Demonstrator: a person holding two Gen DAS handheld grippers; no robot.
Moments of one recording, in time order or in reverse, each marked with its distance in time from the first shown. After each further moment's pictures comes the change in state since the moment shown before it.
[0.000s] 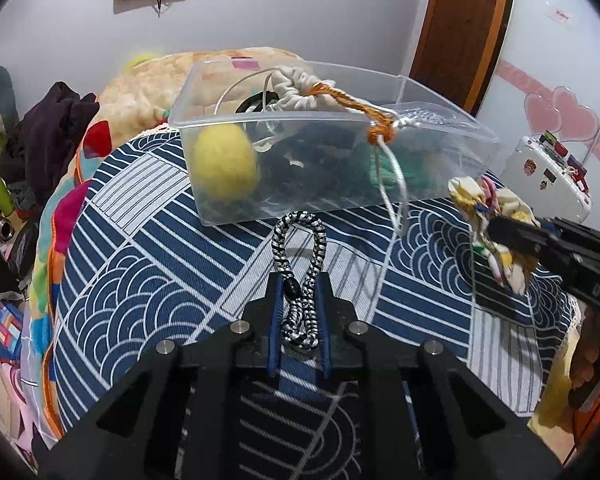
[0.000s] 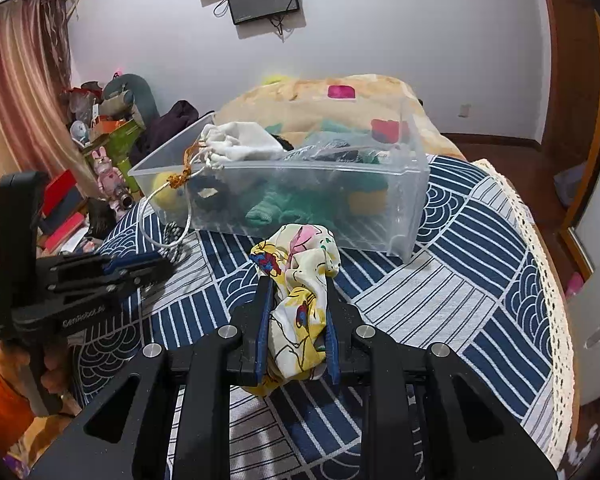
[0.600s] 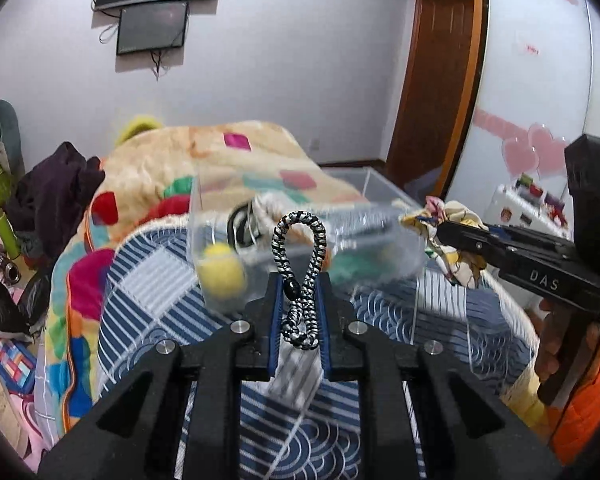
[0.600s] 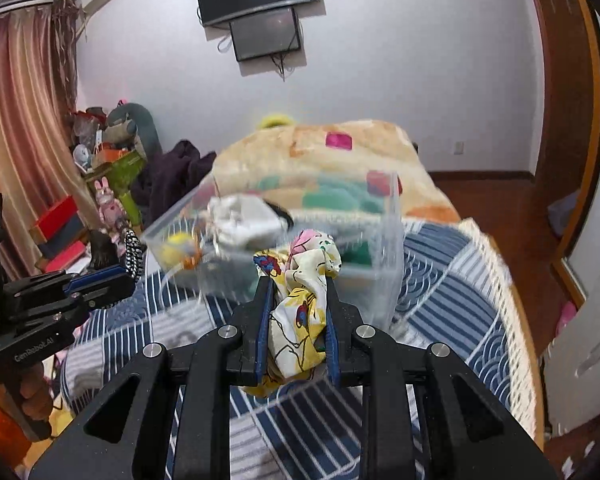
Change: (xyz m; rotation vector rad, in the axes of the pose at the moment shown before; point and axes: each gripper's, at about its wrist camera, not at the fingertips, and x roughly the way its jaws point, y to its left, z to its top) left arm -0.069 -0.013 0.037 0.017 -0.236 -0.023; right arm -0.028 0.002 0.039 -0.026 -0.140 -0.018
